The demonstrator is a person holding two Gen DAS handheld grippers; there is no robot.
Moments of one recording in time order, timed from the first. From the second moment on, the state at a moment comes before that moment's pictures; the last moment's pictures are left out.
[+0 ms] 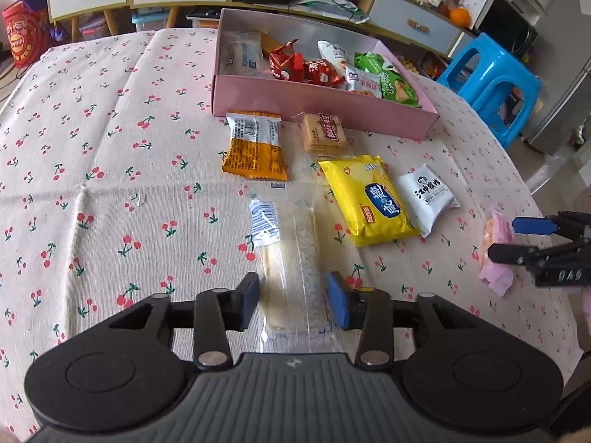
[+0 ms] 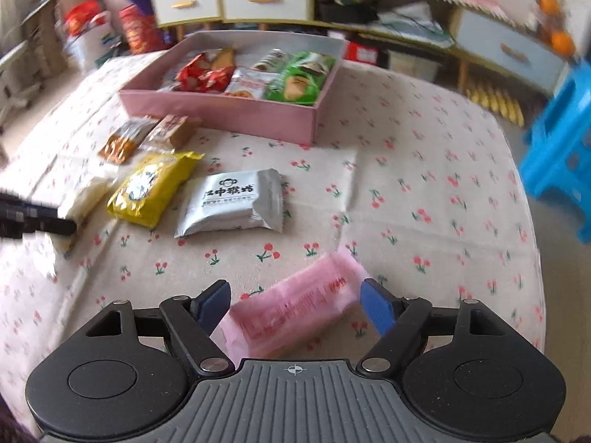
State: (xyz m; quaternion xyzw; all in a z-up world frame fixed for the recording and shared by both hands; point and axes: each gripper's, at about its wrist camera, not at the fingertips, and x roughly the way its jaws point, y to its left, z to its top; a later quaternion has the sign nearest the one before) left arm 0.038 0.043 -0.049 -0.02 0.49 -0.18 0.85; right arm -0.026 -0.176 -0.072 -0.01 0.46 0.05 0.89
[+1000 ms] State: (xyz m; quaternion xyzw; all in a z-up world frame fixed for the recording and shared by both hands) left arm 0.036 0.031 -0.053 0.00 0.47 -0.15 0.87; right arm -0.011 -0.169 -0.084 0.04 0.48 0.05 0.88
